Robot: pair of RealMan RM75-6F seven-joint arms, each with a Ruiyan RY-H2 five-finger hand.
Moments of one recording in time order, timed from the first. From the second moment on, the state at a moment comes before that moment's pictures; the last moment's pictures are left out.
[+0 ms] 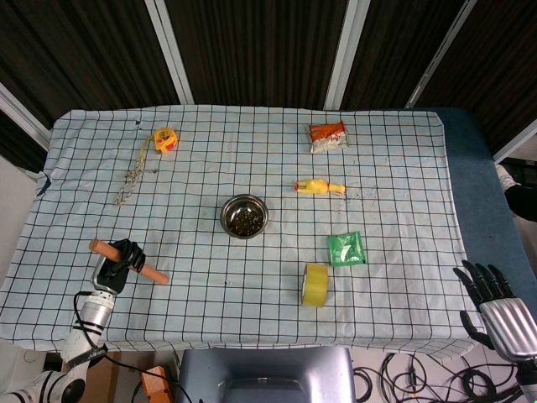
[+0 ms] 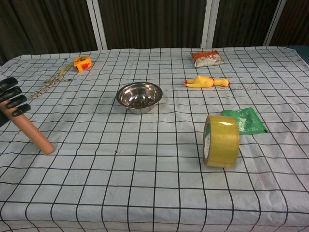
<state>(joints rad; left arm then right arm) -0.39 -1.53 -0.18 -1.29 1.38 1.12 -1.65 0.03 -1.07 -0.09 -1.44 -1.70 1.51 0.08</state>
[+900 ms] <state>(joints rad) -0.75 -1.65 -0.53 -1.38 1.17 1.05 -0.96 0.04 -1.05 -0.09 -1.43 -1.70 1.51 0.14</state>
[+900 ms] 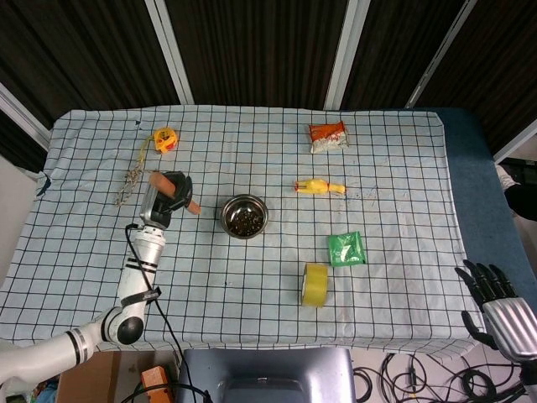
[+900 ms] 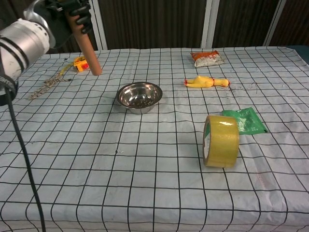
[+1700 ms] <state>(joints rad) -1.03 -2.01 -0.56 -0.86 1.09 0.87 -0.92 0.03 -1.03 -0.07 -1.40 -1.66 1.51 0.24</state>
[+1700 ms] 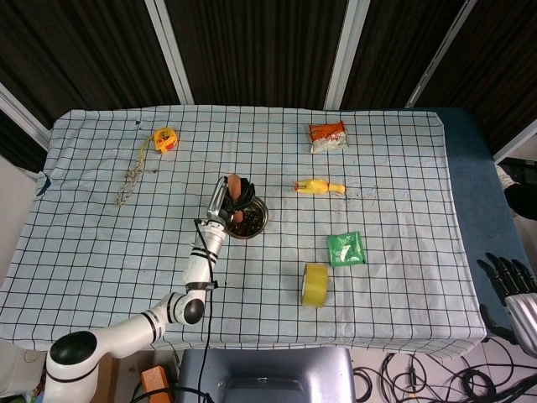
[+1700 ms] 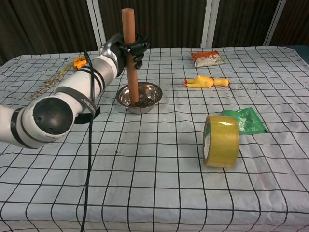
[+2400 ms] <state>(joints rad) -1.05 -2.04 -0.51 -0.75 1.21 0.88 -1.08 0.02 -1.02 -0.07 -1.40 -1.66 1.53 0.25</state>
